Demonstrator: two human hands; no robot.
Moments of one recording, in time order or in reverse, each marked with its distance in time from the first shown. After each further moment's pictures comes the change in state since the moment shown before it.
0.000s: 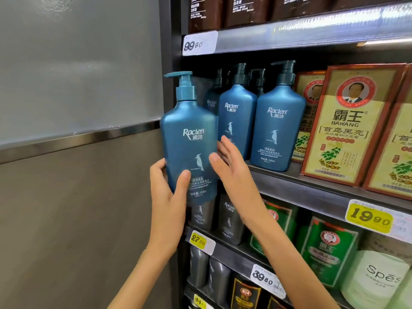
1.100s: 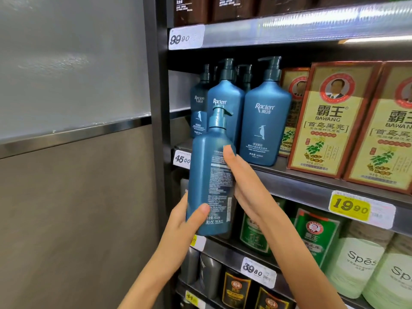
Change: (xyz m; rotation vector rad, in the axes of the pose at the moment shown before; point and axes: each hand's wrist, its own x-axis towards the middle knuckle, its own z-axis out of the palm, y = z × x) left_hand -0.035 -0.018 -0.002 -0.334 -0.562 -0.271; right_hand -0.010 -0.006 -0.026 0.159 0.012 0.276
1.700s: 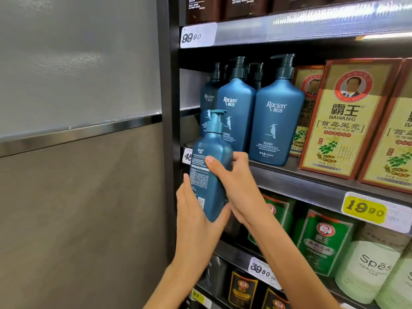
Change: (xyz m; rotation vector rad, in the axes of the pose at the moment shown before) left_hand 0.002 -0.009 0.016 0.711 0.404 -0.012; right_hand 0.003 0.013 0.029 -0.144 0.187 -0.017
